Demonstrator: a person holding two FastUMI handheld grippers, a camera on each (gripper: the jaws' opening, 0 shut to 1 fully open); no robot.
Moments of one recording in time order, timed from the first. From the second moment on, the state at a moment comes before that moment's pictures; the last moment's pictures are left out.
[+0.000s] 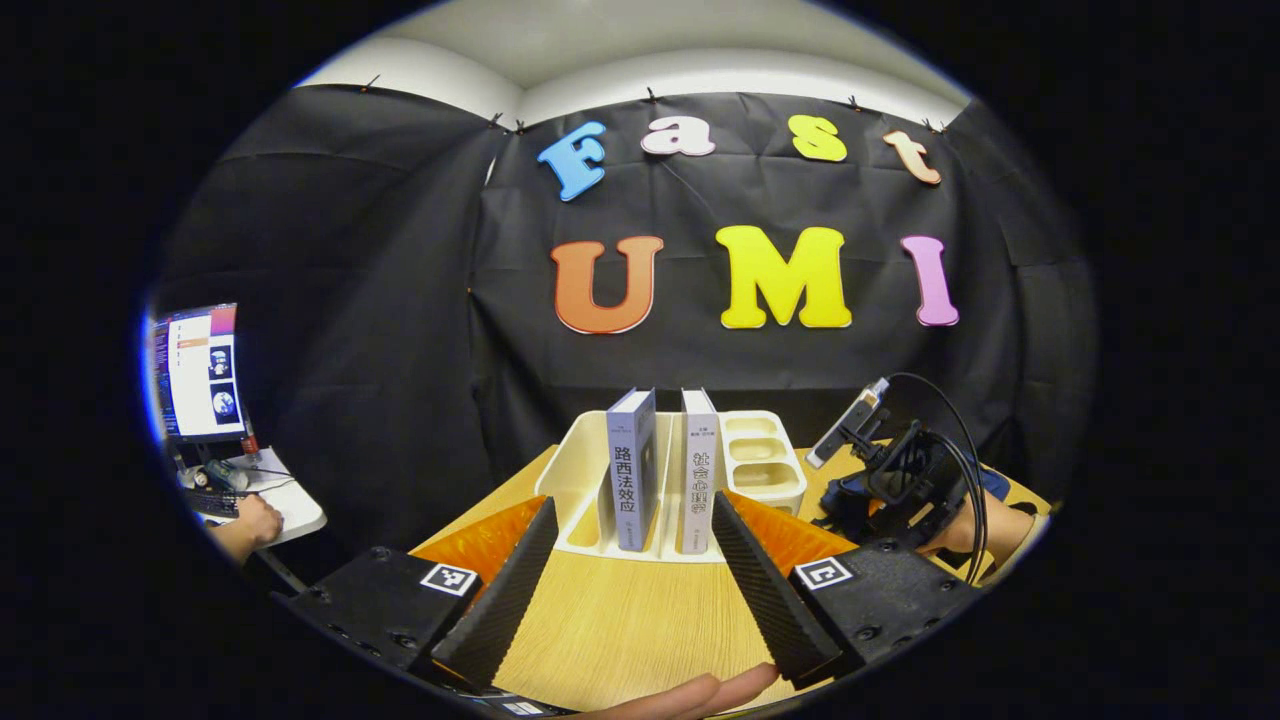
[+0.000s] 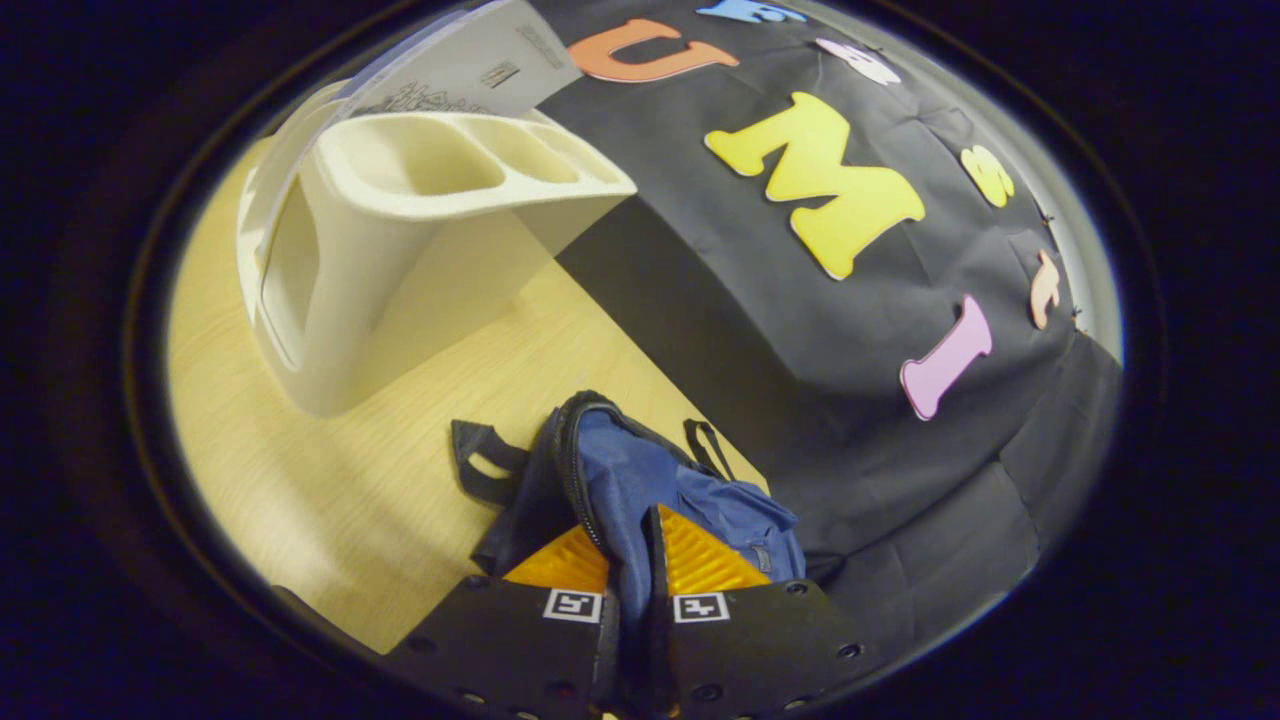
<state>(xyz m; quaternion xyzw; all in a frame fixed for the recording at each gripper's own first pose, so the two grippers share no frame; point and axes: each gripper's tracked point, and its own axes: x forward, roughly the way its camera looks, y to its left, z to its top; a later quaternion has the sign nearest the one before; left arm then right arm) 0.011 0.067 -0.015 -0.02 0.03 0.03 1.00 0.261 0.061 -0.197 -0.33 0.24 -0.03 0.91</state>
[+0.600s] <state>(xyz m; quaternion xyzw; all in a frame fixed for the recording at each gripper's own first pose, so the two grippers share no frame) 0.089 0.052 -0.001 -0.04 0.06 -0.02 1.00 0.288 0.016 -0.120 -0.23 0.22 0.04 0.95</state>
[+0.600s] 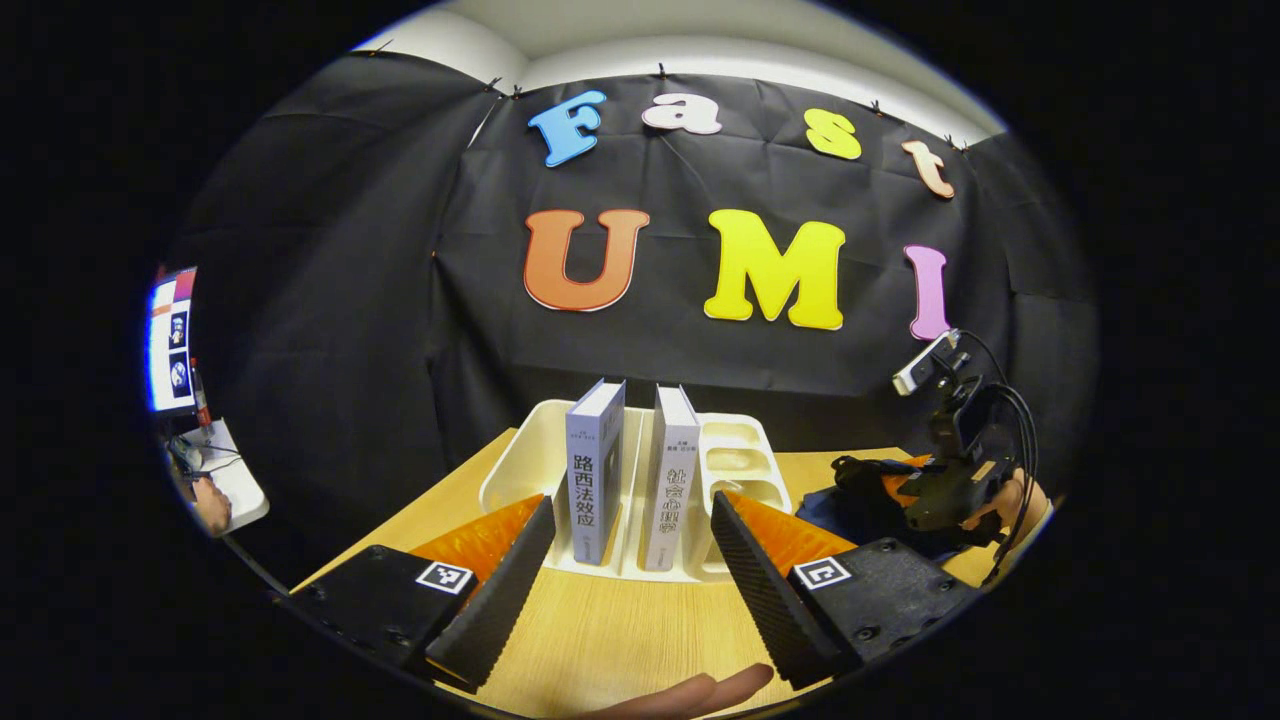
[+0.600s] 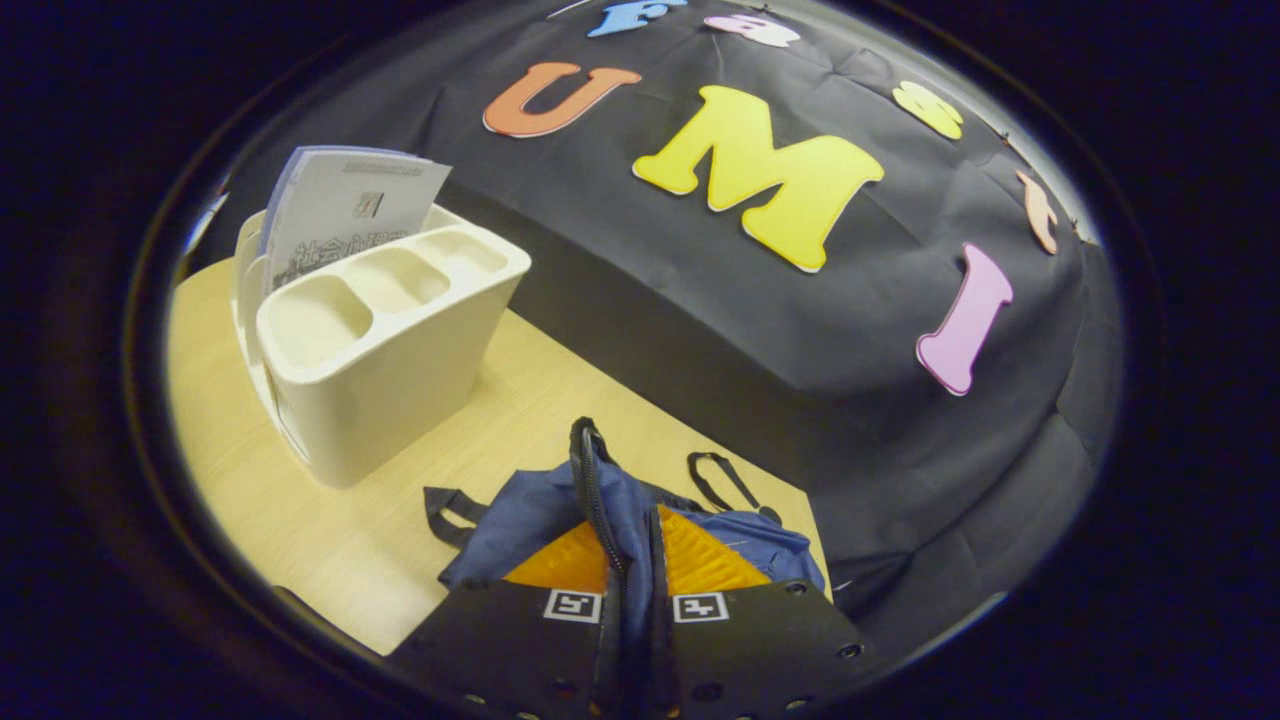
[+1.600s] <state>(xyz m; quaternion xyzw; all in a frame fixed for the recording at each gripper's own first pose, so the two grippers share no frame) 0.278 -0.023 0.065 -0.03 0.20 -0.09 0.98 0.328 -0.098 -0.019 -0.09 0.14 0.08 0.98</state>
